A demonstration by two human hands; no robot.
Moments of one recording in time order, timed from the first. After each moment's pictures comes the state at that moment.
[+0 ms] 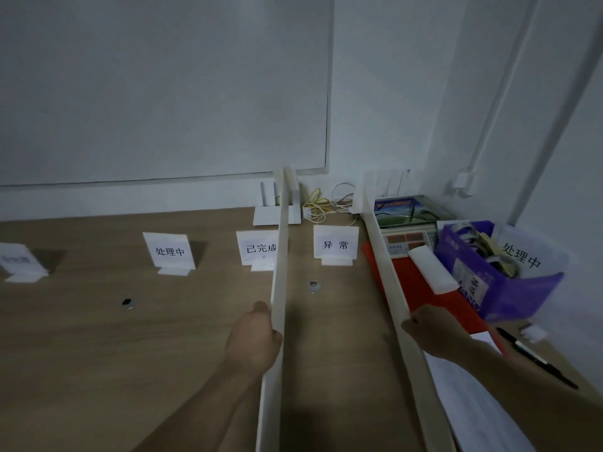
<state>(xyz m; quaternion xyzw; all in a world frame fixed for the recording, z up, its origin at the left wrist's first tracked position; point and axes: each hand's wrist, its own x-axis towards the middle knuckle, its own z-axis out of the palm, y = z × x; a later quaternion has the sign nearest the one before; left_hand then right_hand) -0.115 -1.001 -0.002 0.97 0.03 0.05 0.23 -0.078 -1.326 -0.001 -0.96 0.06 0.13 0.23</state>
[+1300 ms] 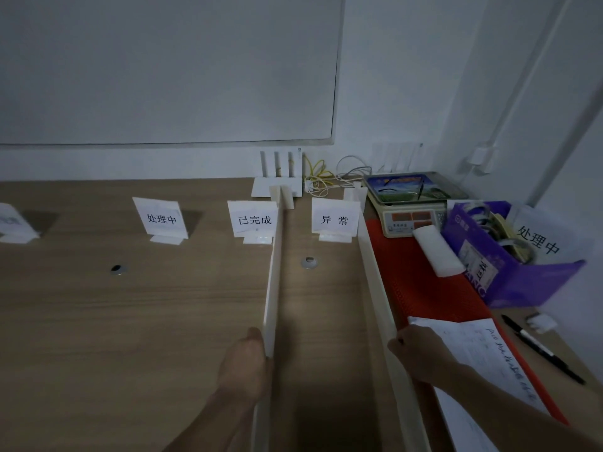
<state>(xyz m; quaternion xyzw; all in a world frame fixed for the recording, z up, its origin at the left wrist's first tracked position) -0.140 -1.021 -0.099 0.98 0.08 -0.05 0.17 -0.079 -1.338 -0.104 -0.97 0.03 0.16 0.21</state>
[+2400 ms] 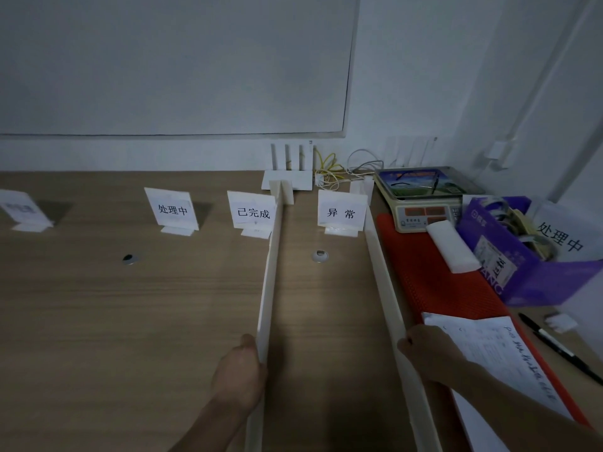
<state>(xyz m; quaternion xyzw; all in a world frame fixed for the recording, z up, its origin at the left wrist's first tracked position) -0.161 -0.996 -0.122 0.98 0.12 -0.06 0.16 -0.077 -1.330 -0.118 -0.97 0.02 0.17 0.16</state>
